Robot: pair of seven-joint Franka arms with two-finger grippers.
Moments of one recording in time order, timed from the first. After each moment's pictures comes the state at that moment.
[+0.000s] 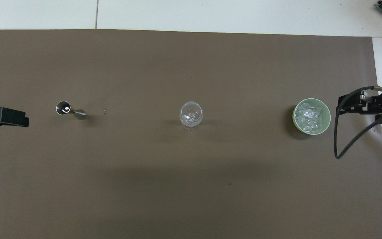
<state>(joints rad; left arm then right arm) -0.01 -0.13 -0.05 -1.68 -0.03 1.56 -0.01 -0.03 -0.03 0.04 -1.59 -0.01 1.54 0.27</state>
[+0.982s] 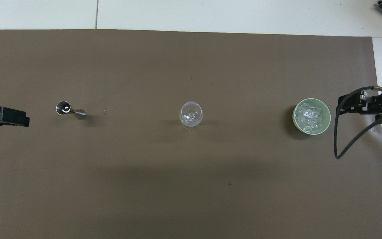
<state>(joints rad) -0.01 -0.13 -0.04 -1.70 -0.03 1.57 -0.01 -0.03 -0.03 0.04 -1.59 -0.01 1.54 0.27</state>
